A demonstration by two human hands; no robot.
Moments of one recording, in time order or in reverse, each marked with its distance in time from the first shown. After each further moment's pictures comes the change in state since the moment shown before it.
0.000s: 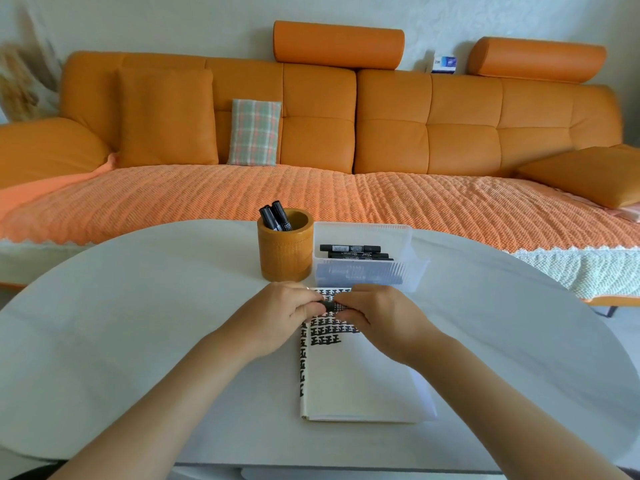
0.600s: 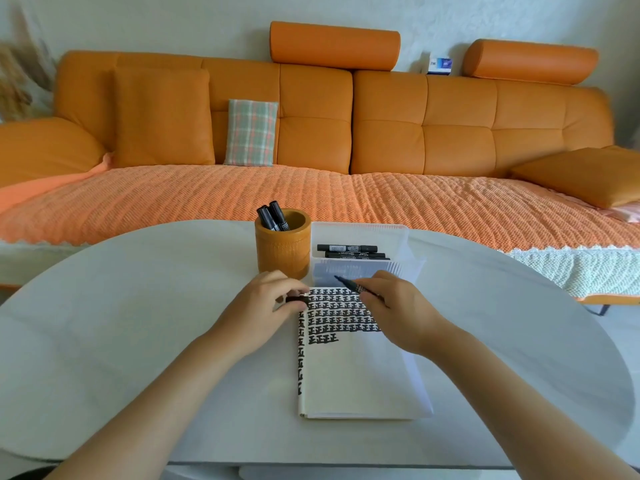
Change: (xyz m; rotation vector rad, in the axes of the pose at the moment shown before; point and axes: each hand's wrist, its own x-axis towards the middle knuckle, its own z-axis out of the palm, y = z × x) left_hand -0.005 -0.026 0.003 0.038 0.184 -0.041; right_hand -0.009 0.009 -0.016 0.241 0.006 0.290
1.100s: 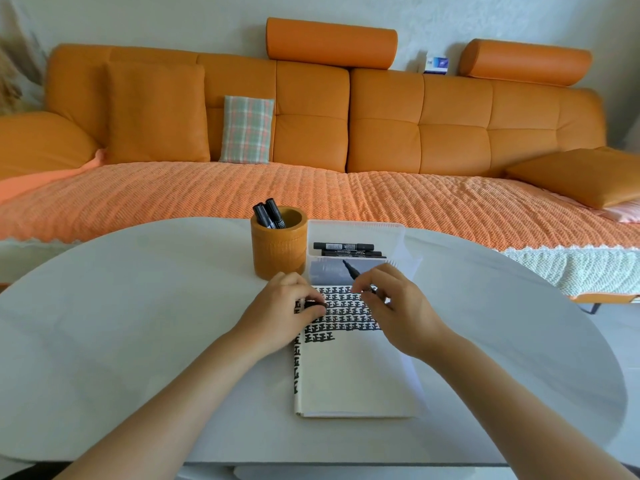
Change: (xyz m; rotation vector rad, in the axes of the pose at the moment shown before) left_hand 0.010 0.014 0.029 -0.003 -0.036 -0.056; right_hand -0.006 0.010 0.007 0.090 0.167 -0.094
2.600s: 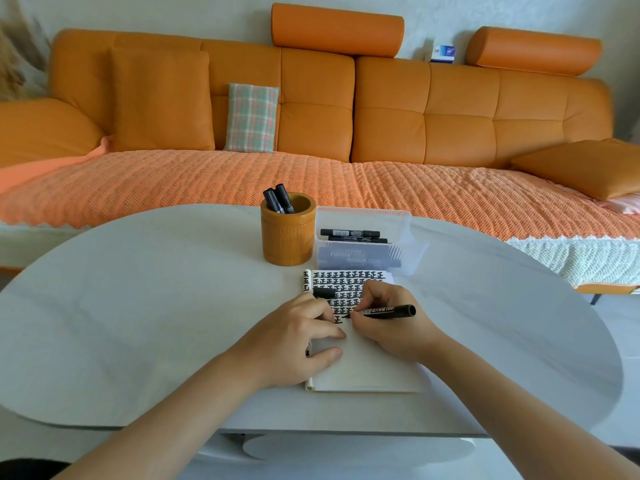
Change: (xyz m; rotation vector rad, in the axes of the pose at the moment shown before) left_hand -0.058 0.020 -0.006 0.052 -0.169 0.333; right_hand -0.025 -0.010 0.026 0.350 -0.100 0.271
